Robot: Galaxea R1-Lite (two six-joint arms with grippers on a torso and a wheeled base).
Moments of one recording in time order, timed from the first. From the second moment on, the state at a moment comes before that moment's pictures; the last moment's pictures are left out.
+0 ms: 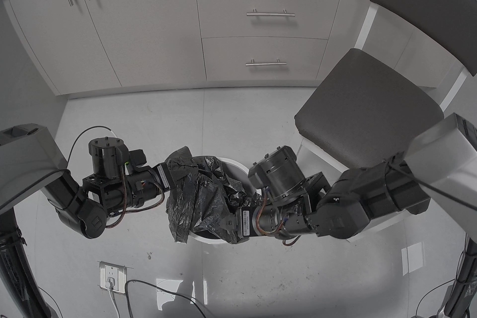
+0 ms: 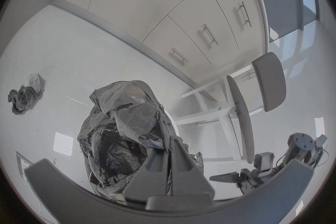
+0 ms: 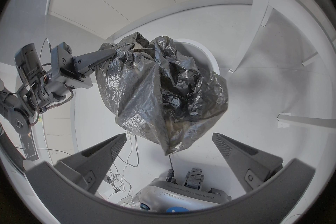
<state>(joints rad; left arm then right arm) -0.27 2.08 -0.69 -1.06 -0.40 -0.62 0.81 2.14 -1.25 -0.08 -0.08 0.60</state>
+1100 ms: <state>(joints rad) -0.27 2.07 -0.69 -1.06 -0.40 -0.63 0.78 2.48 -1.69 -0.04 -0.11 0.60</state>
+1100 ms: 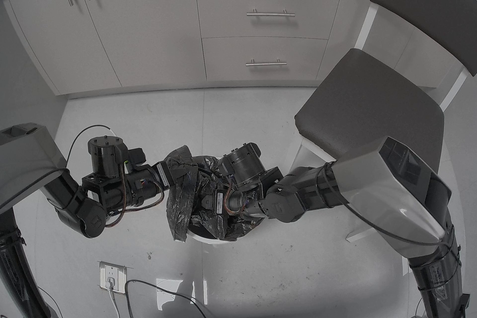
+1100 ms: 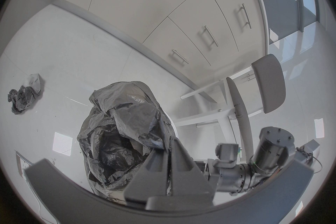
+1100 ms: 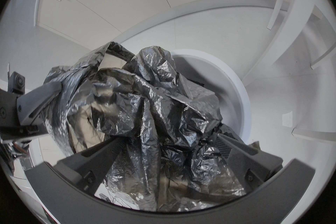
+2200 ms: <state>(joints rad) -0.27 2.08 -0.69 -1.08 -0.40 -0.63 0.75 2.77 -2.00 0.23 -0.11 0.60</state>
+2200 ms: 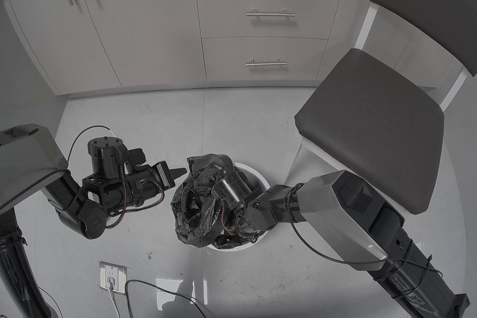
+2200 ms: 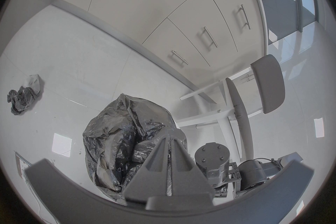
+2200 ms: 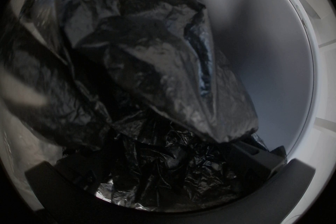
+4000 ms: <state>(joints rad) -0.31 2.08 -0.66 -1.08 -0.40 -0.64 0.79 2.71 -2.00 0.32 -0.23 0.29</state>
